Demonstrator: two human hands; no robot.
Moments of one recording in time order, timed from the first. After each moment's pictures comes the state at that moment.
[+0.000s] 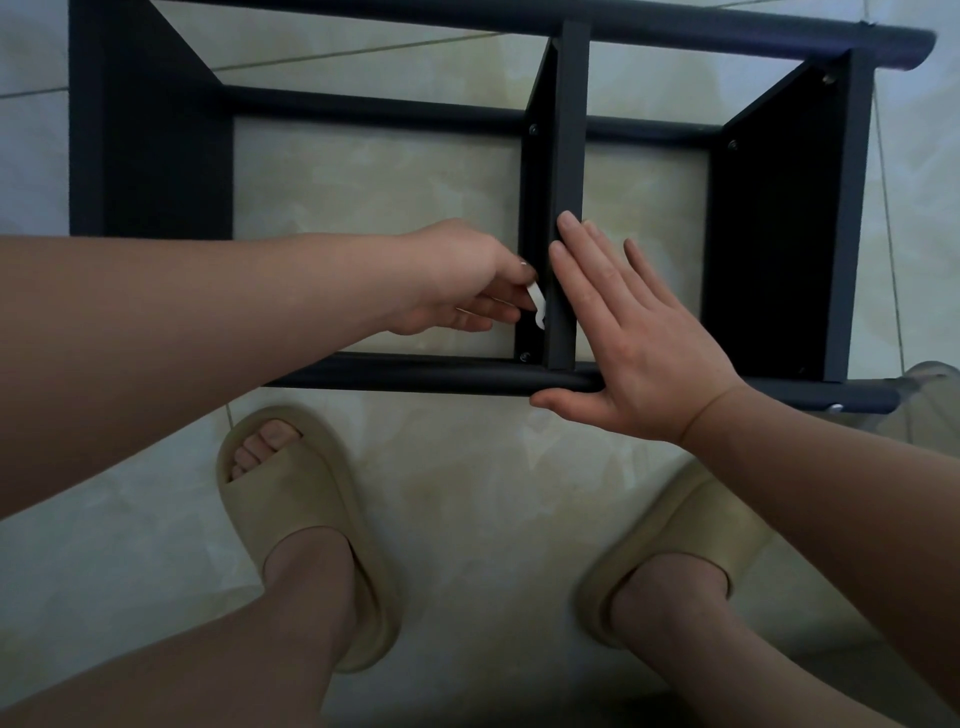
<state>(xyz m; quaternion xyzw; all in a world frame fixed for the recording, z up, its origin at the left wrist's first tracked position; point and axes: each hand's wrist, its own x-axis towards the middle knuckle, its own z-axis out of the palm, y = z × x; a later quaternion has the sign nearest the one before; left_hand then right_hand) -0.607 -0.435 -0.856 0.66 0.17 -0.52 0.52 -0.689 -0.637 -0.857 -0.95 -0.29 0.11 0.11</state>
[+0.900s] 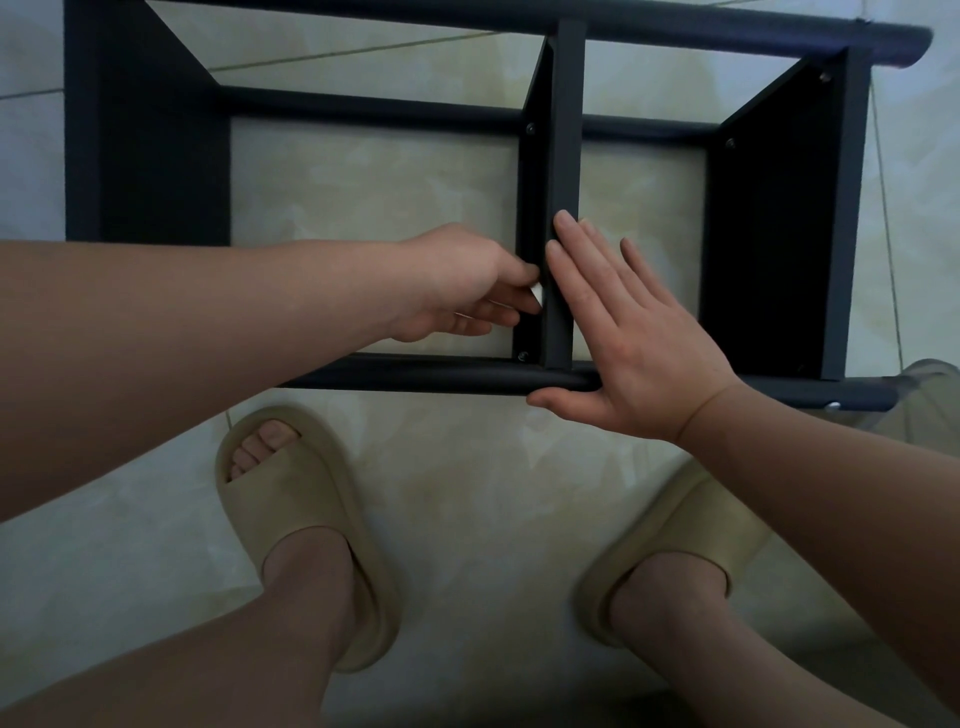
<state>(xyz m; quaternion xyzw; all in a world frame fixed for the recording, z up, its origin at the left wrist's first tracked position) -0.612 -0.438 -0.851 0.66 0.18 -0.52 0.51 -0.690 -0.637 -0.858 -0.95 -0.29 0.11 0.11</state>
